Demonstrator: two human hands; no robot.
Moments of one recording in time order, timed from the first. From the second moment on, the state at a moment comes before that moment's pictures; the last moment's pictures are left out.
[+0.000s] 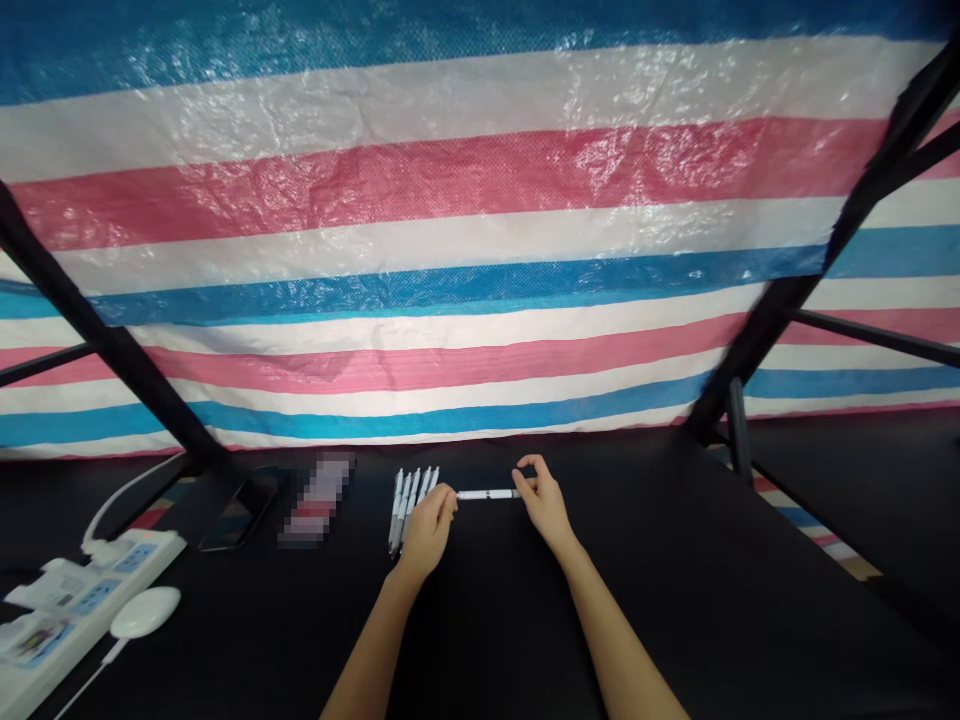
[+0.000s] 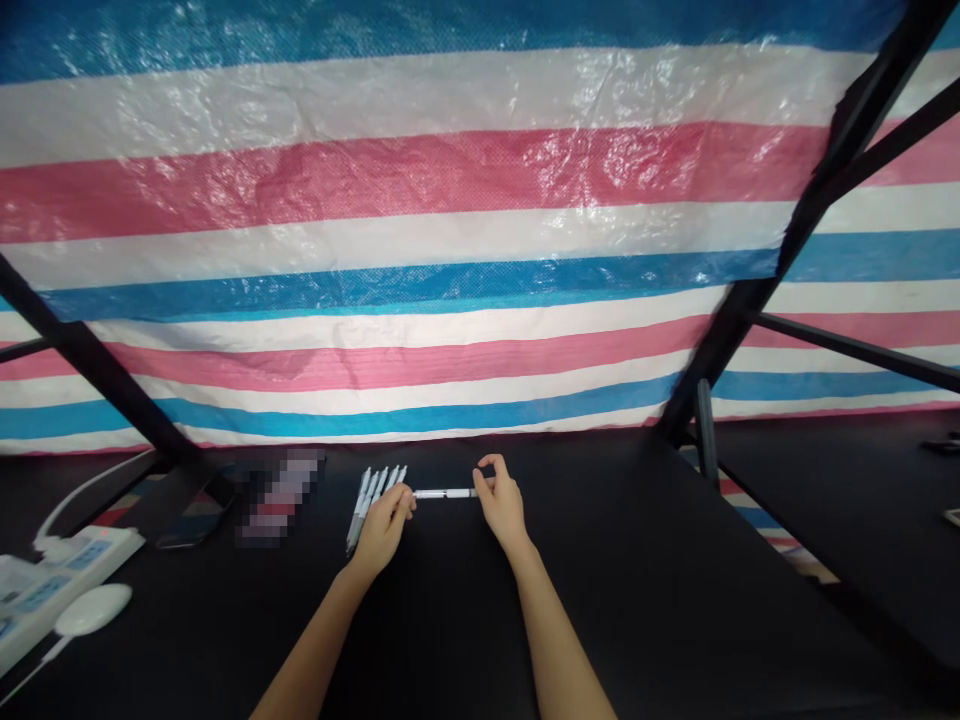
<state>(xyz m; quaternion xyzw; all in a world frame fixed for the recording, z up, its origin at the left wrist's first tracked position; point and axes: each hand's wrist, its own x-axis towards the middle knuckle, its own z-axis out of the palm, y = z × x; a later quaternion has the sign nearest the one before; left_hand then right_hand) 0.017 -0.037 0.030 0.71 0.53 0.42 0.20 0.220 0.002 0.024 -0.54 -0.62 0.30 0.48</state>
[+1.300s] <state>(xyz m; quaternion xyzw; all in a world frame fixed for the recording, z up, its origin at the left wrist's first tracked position) 0.019 -0.034 0.030 0.63 0.58 0.46 0.24 0.214 -0.002 0.028 -0.52 -0.64 0.28 0.48</state>
